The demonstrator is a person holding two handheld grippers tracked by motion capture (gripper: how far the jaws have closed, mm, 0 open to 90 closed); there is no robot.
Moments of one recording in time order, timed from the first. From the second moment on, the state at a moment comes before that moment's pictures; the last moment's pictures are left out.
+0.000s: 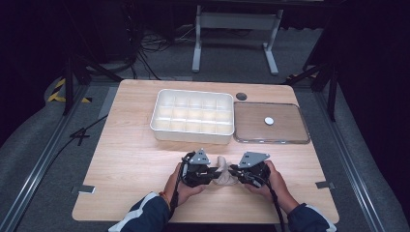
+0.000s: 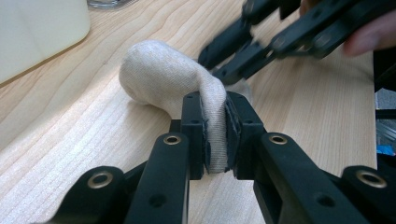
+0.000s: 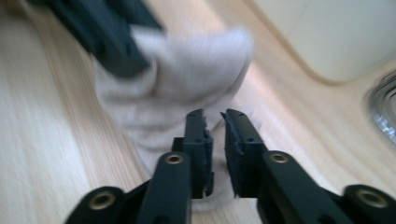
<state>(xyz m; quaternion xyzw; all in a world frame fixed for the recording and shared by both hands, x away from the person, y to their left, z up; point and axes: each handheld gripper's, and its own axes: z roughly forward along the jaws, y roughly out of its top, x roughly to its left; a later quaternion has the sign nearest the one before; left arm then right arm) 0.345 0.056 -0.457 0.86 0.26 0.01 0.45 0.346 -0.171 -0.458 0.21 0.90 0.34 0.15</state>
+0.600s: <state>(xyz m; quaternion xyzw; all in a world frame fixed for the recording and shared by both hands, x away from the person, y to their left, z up) 0.340 0.036 -0.455 0.87 0.23 0.05 0.43 0.350 -0.176 -0.461 0.22 0.90 0.36 0.12</state>
